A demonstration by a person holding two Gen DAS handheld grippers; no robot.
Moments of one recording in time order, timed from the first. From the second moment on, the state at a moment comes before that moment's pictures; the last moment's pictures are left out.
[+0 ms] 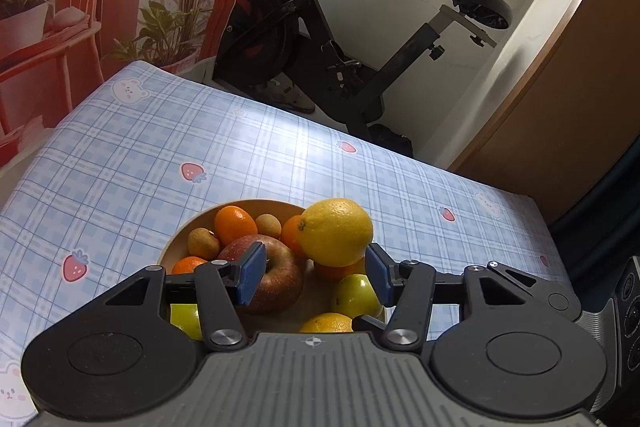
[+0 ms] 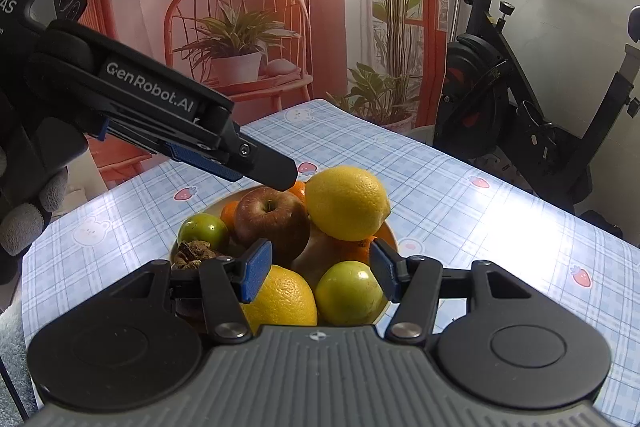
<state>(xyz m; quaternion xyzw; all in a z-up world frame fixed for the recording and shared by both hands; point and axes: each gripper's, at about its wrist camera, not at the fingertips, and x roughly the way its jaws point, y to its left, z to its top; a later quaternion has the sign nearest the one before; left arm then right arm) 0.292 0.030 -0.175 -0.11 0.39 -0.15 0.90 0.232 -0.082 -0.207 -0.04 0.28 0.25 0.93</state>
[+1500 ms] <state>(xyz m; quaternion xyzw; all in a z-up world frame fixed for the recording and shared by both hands) 0.057 -0.005 -0.023 0.01 0.14 -0.11 0.98 0.025 -0.151 -0.055 0.09 0.15 -0.01 0.98</state>
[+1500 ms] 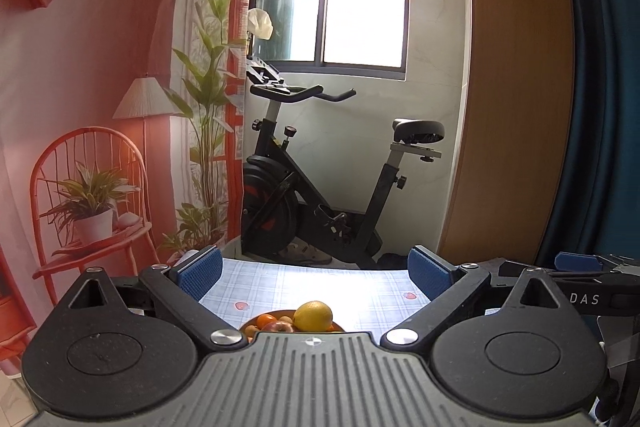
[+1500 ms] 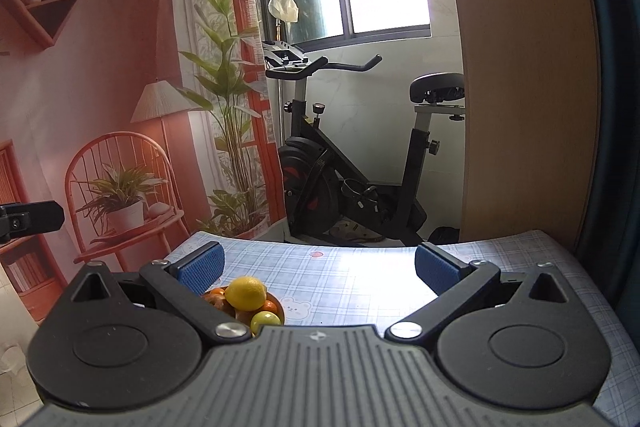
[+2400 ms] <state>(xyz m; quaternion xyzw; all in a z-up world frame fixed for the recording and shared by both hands) 0.041 -0.007 -0.008 0.01 0.13 -0.10 0.99 0.000 -0.148 -0.029 0.07 0.14 -0.01 0.99</state>
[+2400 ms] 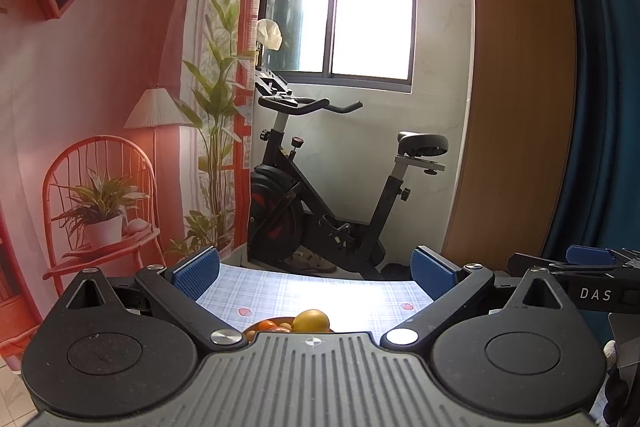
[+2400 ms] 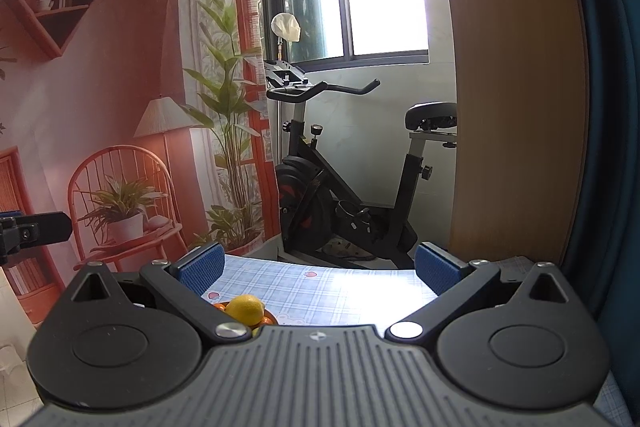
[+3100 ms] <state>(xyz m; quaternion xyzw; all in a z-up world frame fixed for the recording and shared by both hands) 0.036 -0.007 -0.008 0.00 0.12 -0.10 0.99 0.000 -0.150 -0.028 0.07 0.14 0.00 0.99</state>
